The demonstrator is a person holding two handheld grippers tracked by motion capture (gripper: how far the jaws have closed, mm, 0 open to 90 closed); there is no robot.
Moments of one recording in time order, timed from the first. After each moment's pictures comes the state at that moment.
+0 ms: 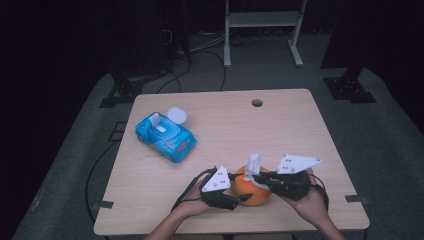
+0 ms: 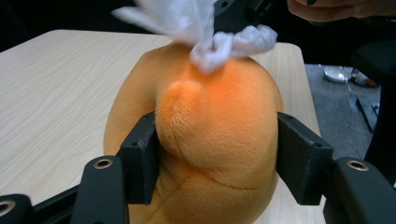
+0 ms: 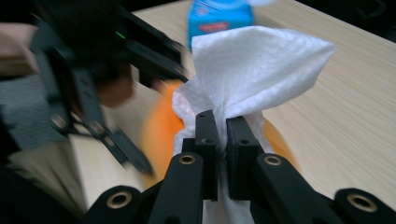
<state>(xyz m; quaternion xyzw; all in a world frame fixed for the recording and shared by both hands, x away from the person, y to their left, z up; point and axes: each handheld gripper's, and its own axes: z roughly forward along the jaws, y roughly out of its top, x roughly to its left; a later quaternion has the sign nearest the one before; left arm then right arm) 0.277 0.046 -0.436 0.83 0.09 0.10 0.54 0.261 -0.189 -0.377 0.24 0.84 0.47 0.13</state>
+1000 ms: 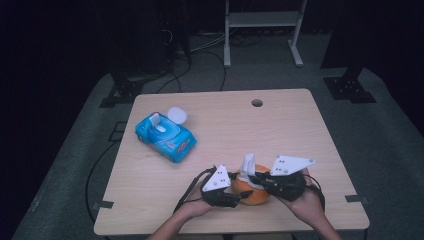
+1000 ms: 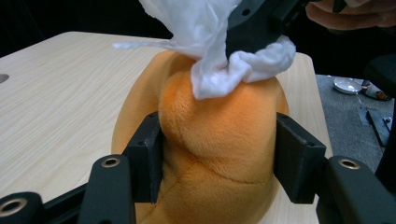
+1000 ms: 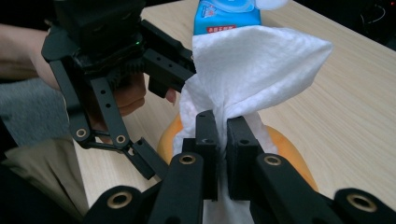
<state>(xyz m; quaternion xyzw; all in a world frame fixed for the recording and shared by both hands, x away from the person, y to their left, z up) 0.280 0.049 -0.438 0.82 0.12 0.11 0.55 0.260 -0.179 -0.372 0.23 0.85 0.46 0.15</state>
